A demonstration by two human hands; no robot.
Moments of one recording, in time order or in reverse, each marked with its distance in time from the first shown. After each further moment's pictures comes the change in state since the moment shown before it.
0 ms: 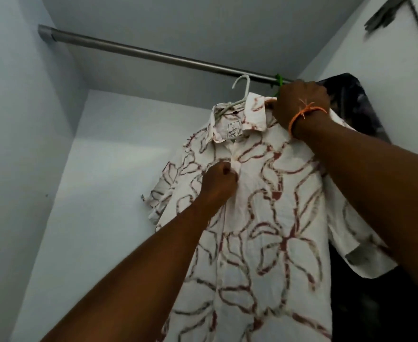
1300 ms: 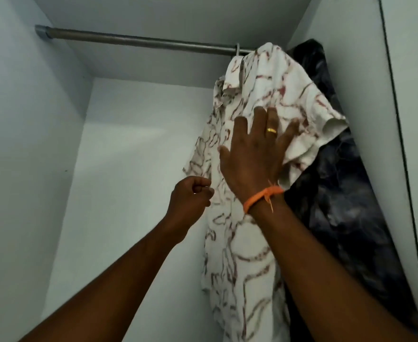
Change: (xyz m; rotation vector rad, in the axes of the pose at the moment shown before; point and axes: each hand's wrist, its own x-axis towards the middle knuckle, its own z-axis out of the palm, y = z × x) left_hand -0.128 0.024 0.031 0.003 0.073 -0.225; right_hand -0.169 0.016 -0.002 0.494 0.097 0.030
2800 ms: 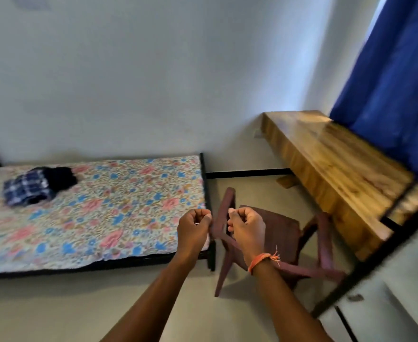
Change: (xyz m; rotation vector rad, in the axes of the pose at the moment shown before) left_hand -0.875 0.187 -0.525 0.592 1.410 -0.844; right_hand -0.503 -0.535 -0.666 1.814 -1.937 0.279
